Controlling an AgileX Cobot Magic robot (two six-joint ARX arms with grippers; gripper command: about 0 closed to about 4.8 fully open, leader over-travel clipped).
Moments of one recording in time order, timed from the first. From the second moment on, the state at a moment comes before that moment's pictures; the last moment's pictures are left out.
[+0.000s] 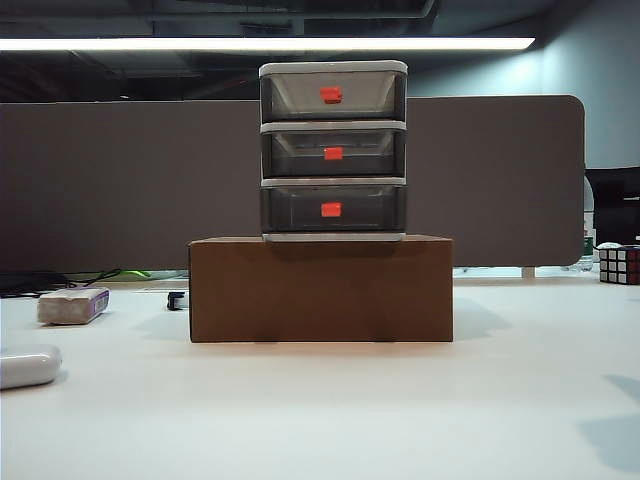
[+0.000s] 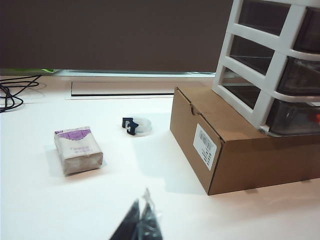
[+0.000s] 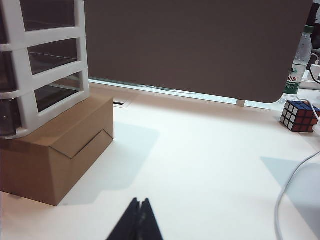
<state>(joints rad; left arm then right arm) 0.06 0.00 0.00 -0.02 0.38 -0.08 0.05 0.00 0.01 0.02 -0.11 -0.10</state>
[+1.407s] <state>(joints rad) -0.90 0.06 0.00 0.09 -0.33 -0.43 0.20 0.00 0.01 0.18 -0.49 0.36</state>
